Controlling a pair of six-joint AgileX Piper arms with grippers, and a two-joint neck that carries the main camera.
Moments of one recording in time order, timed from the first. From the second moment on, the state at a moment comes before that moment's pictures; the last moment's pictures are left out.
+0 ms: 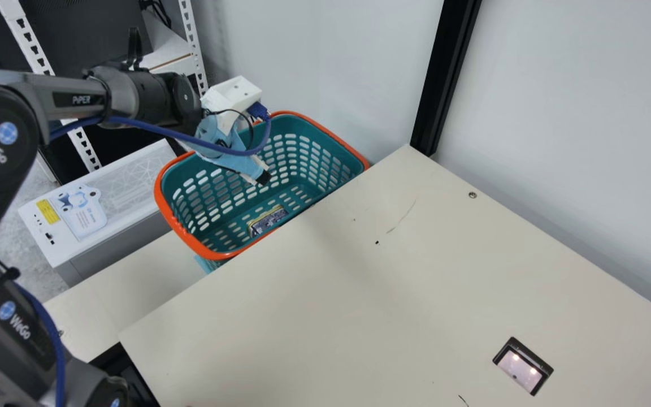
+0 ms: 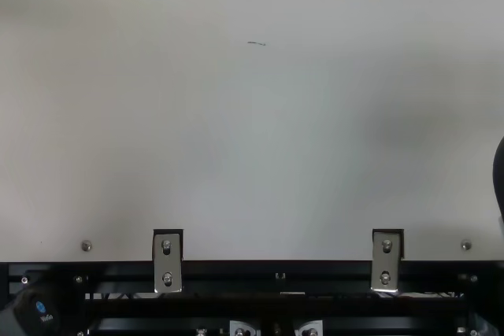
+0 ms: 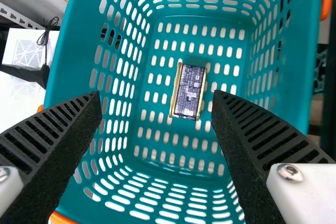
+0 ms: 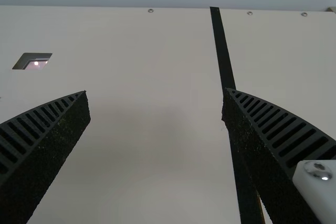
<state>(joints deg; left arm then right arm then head) 39.8 101.9 -58.1 -14.8 21.7 42.5 -4.0 13.5 -20.2 5.1 38.2 -6.5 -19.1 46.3</state>
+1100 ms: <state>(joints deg) 39.1 121.1 -62.8 -34.1 14.7 66.7 -4.0 13.5 -20.2 5.1 38.2 -6.5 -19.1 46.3</state>
